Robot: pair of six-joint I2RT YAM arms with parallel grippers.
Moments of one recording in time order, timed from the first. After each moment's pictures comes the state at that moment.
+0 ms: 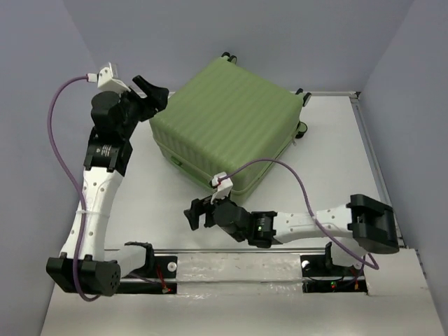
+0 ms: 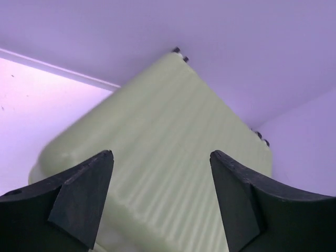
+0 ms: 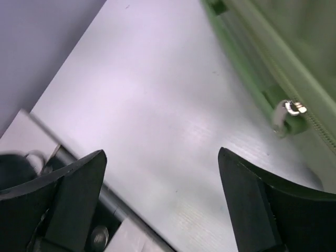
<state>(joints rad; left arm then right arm) -0.16 1.10 1.25 -0.23 0.07 -0.60 1.38 1.61 0.90 0.38 0.69 0.62</state>
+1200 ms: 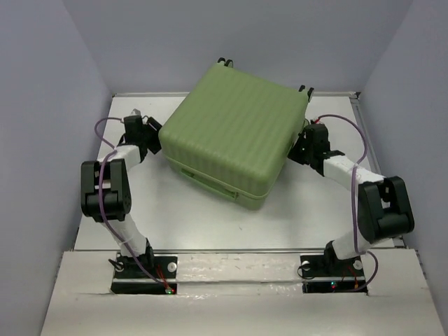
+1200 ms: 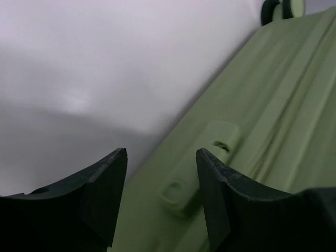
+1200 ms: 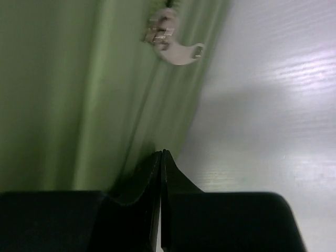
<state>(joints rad) 0.05 1.82 1.14 0.07 0.32 -0.76 0.23 1.49 0.87 -0.04 -0.03 0.62</state>
